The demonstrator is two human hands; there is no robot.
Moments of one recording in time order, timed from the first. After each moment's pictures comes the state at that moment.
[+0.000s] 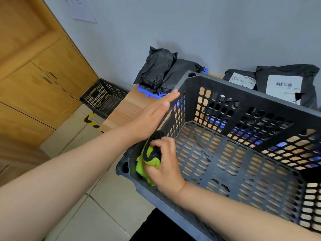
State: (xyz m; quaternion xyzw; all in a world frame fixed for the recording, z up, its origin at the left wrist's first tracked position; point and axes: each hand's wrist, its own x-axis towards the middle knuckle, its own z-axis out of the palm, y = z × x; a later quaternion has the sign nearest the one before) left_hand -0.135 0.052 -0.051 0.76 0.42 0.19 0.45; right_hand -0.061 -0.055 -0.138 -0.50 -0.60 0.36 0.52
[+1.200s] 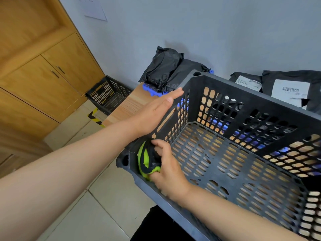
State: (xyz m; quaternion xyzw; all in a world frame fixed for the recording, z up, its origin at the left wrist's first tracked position) left_hand -0.134 0.048 -0.047 0.76 0.45 0.18 0.44; right_hand -0.039 -0.072 -0.131 -0.49 -0.62 0.50 0.35
